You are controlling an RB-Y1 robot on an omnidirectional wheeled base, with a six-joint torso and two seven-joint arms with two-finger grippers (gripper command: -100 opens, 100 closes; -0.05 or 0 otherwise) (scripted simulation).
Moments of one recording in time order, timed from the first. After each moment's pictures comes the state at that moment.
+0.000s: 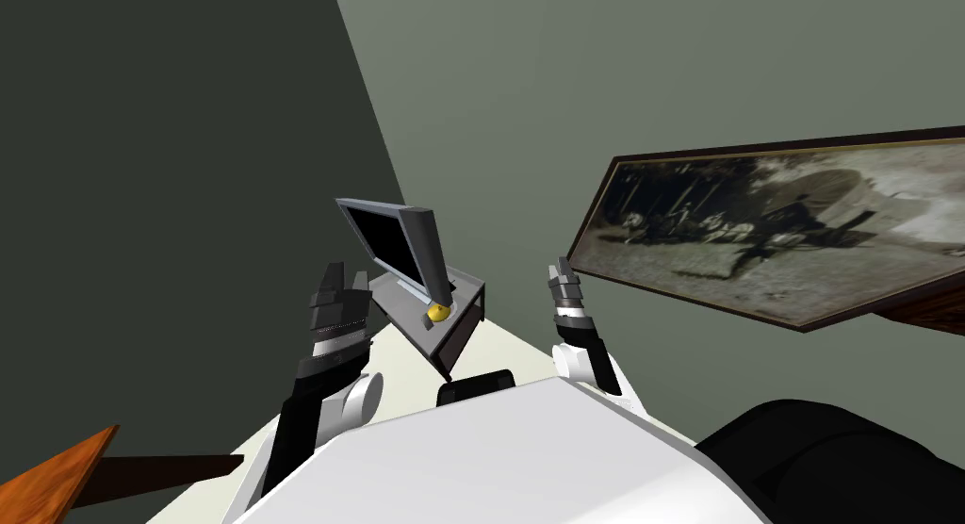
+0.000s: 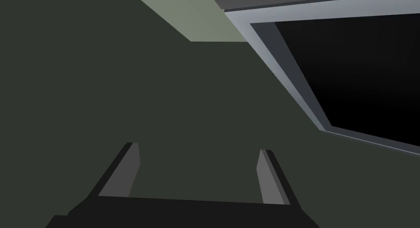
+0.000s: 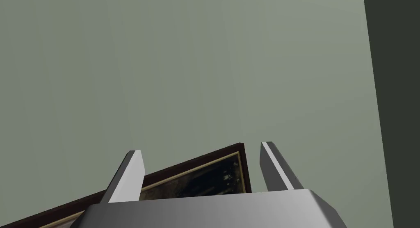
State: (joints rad) left arm 0.49 -0.01 0.01 -2.34 -0.04 -0.39 -0.12; right arm 0.53 -0.05 -0.07 -2.24 -0.08 -0.42 0.14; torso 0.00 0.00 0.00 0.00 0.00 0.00
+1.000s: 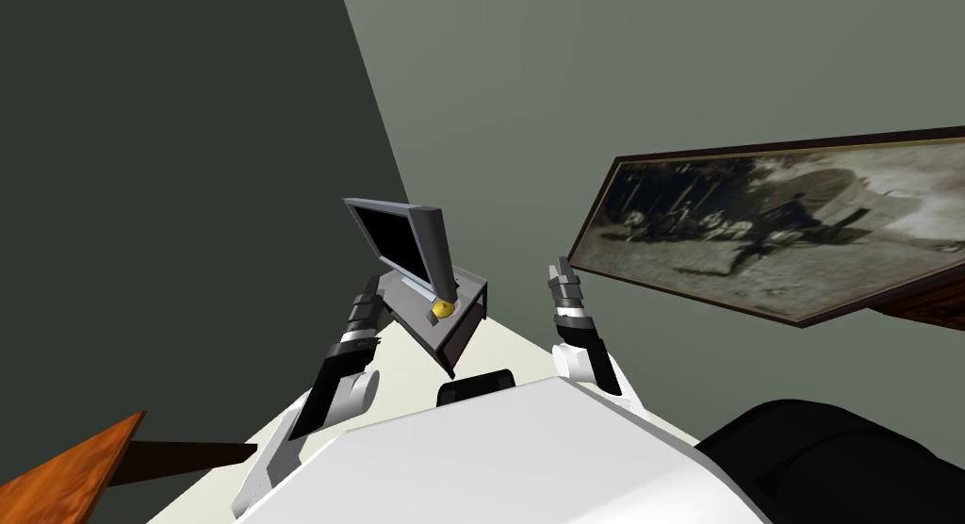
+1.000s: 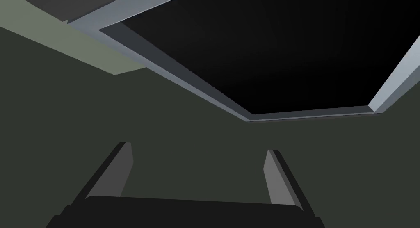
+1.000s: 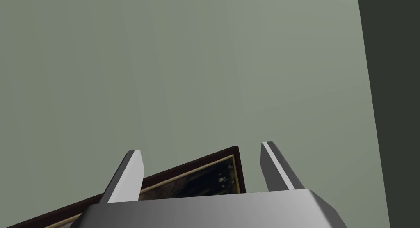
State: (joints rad) left arm 0.40 0.14 0.08 -2.09 0.00 -0.22 -0.18; right arm 0.53 -0.05 -0.07 -2.24 -0.08 -0.42 0.14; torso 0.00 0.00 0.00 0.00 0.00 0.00
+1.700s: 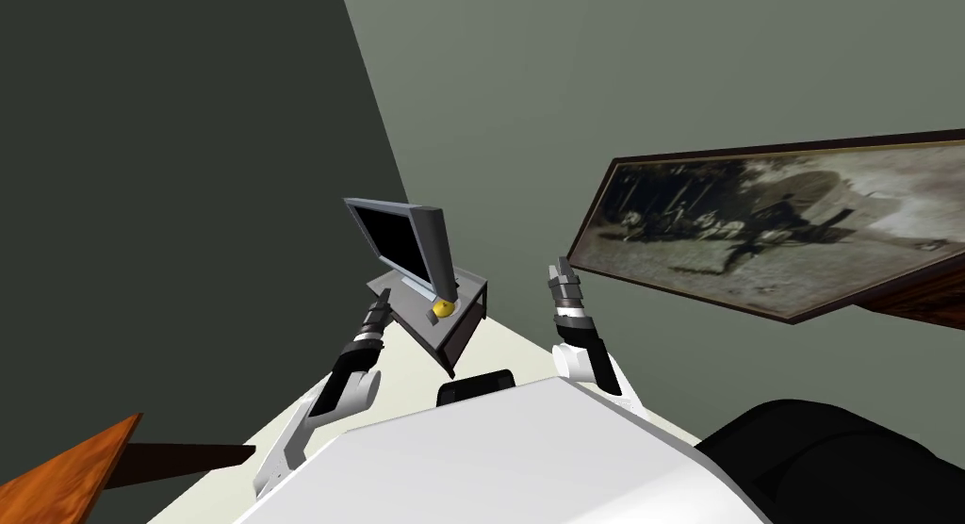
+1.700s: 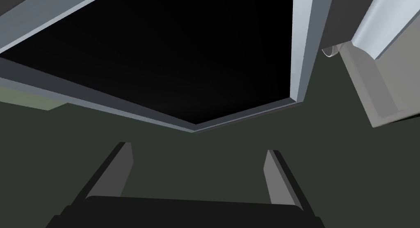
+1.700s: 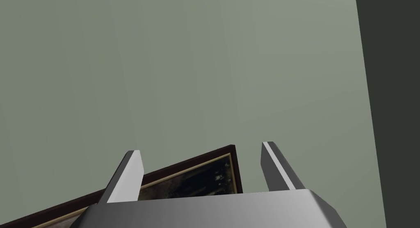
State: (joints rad) left arm 0.35 0.19 0.09 -1.90 -0.01 -0.09 -0.23; right arm 0.53 -0.05 -0.07 -2.24 -0.08 -0.42 0.14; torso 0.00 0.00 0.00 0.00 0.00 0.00
